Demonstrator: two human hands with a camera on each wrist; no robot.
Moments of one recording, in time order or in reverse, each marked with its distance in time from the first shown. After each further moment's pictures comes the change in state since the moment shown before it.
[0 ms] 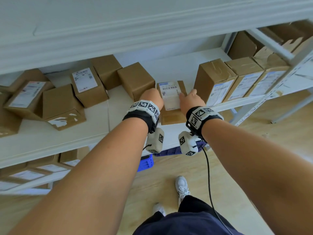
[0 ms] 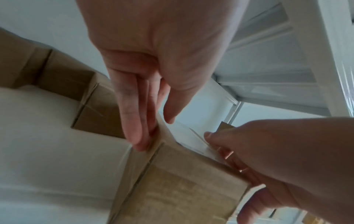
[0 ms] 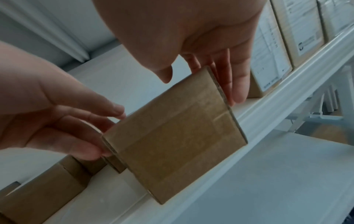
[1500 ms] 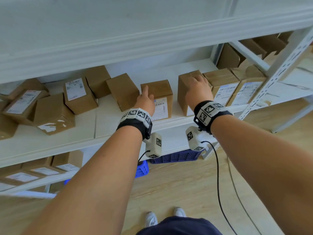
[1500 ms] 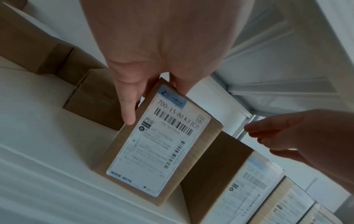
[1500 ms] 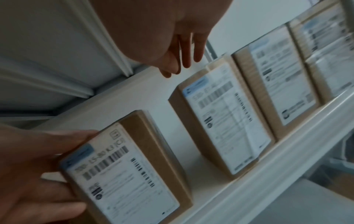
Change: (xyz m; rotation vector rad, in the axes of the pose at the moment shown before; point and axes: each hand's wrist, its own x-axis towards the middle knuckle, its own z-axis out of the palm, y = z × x) left_hand -0.021 0.063 0.014 -0.346 0.168 -0.093; right_hand 0.036 0.049 -0.102 -0.091 0.247 -0.506
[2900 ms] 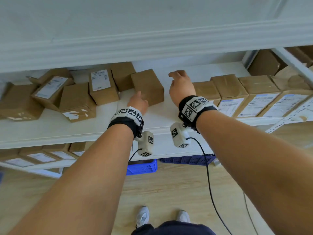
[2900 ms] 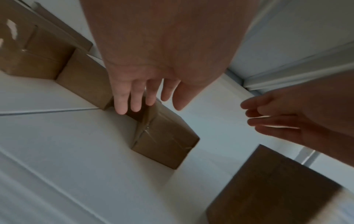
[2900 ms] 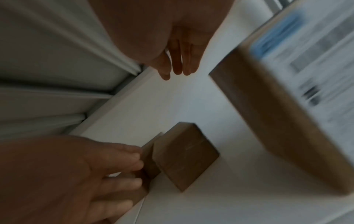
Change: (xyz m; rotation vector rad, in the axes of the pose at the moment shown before) left_hand 0.020 -0.075 -0.072 0.059 0.037 -0.200; right_hand 0.023 -0.122 0.065 0.249 -0.145 -0.181
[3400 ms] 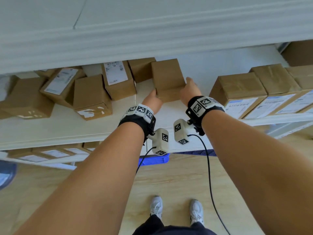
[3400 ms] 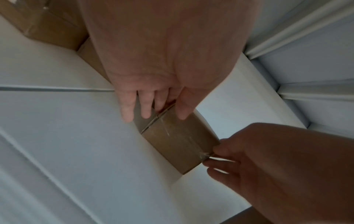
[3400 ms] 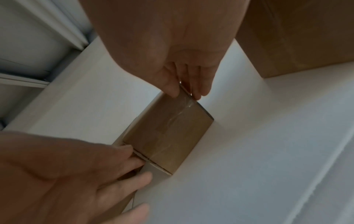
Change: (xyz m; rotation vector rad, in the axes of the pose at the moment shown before) left_hand 0.042 -0.045 -0.018 -0.103 -0.210 0.041; right_hand 0.030 -0.020 0.088 0.179 -0.308 0.525
